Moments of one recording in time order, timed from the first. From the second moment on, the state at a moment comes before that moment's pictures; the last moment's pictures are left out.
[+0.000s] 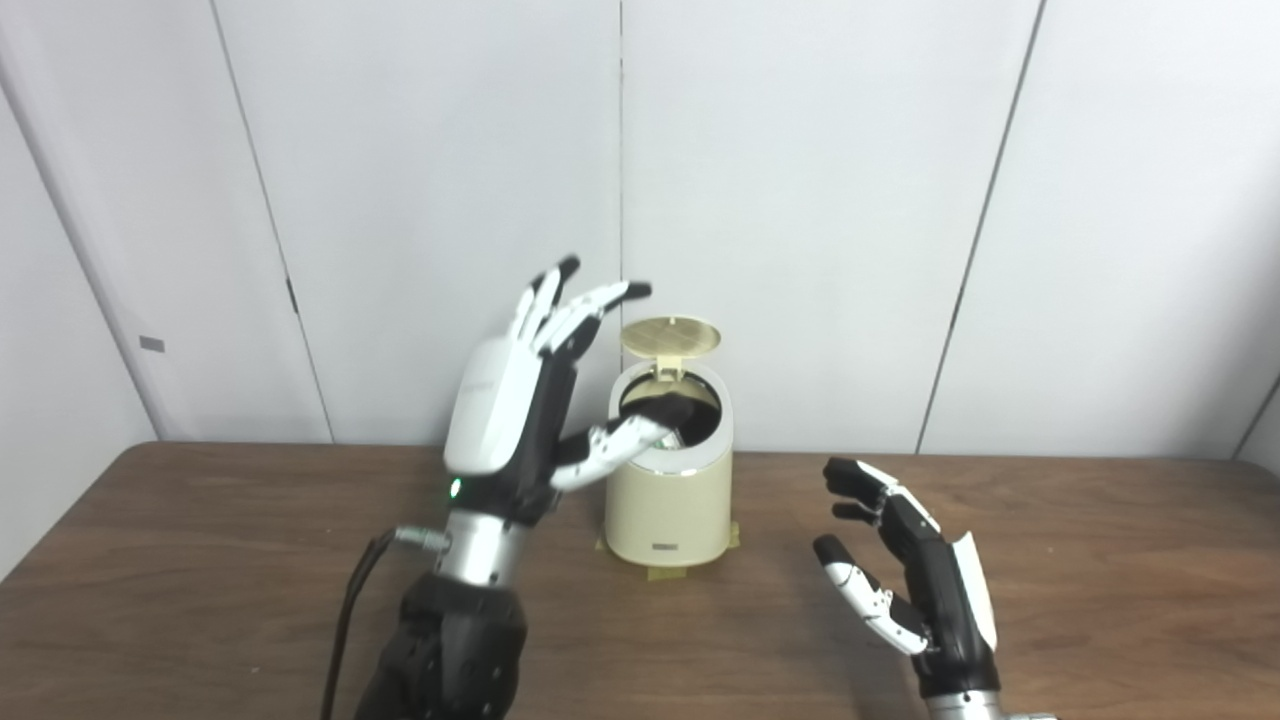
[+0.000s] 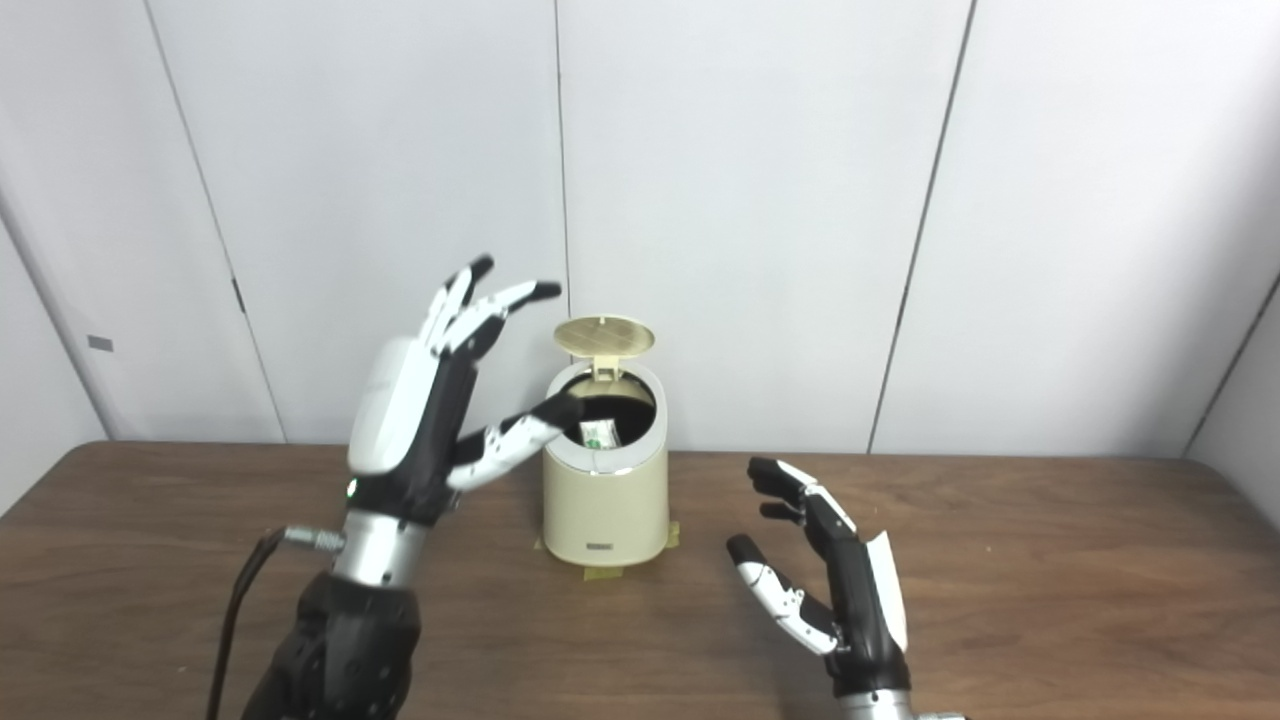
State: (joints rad) left arm -0.45 0.05 -0.16 -0.24 0.83 0.03 0.06; right arm -0.21 -0.10 0.14 0.17 -0.20 -0.44 -0.27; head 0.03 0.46
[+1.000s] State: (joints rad) left arm -0.71 0.06 -0.31 -0.01 1.10 0.33 -0.20; right arm -0.22 -0.09 0.13 0.19 -0.19 -0.44 -0.23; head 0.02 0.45
